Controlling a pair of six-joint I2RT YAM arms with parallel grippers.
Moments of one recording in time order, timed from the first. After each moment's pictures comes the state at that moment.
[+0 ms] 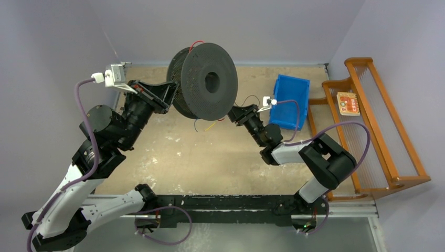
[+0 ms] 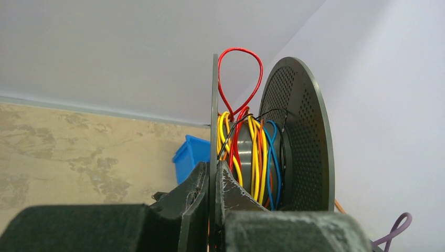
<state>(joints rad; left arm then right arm) -0.81 0.83 1.36 -0.31 -0.37 -0.60 0.70 1.60 0.53 1.39 0.08 1.01</state>
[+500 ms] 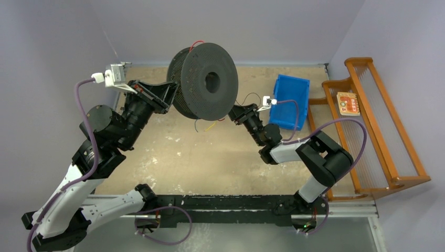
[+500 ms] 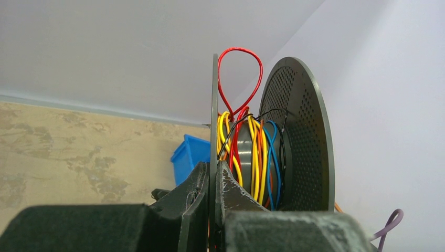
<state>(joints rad) -0.81 0.83 1.36 -0.31 -0.37 -0.61 0.70 1.64 0.54 1.45 0.09 1.03</state>
